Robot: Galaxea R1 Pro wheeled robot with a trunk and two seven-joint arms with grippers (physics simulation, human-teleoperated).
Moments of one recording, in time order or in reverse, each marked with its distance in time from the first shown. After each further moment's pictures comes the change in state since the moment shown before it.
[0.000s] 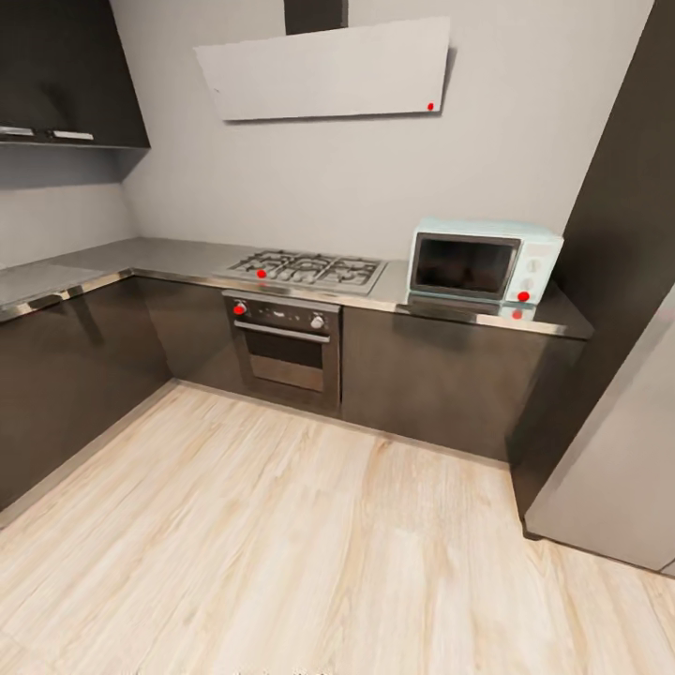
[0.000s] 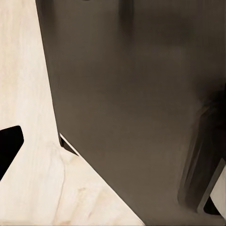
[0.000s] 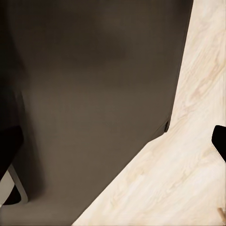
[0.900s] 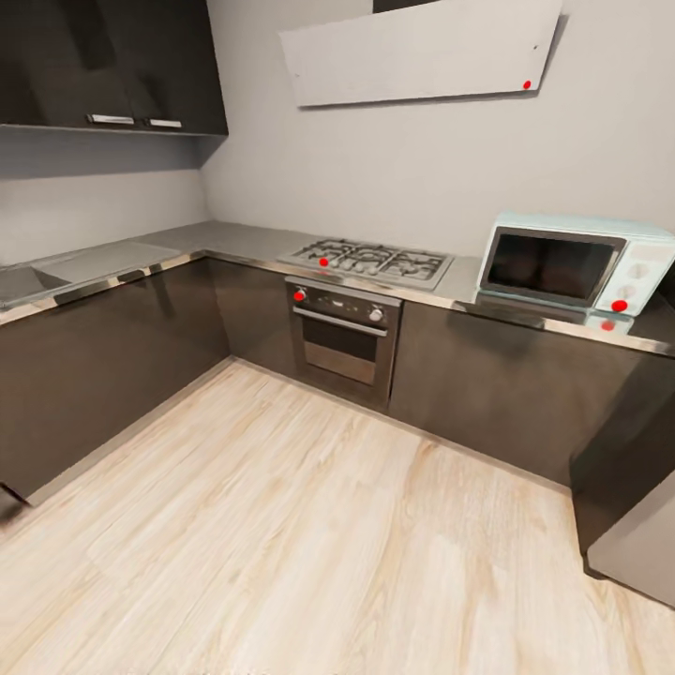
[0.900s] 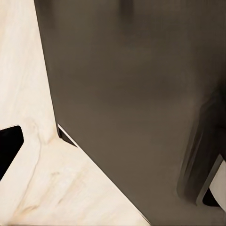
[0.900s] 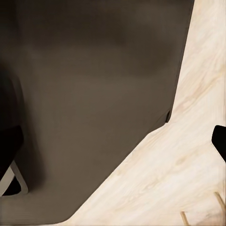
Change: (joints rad) left arm -0.002 -0.001 0.002 -0.002 0.001 -0.001 0.000; right arm 0.000 0.001 0.001 -0.002 0.000 0.000 0.000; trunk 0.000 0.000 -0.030
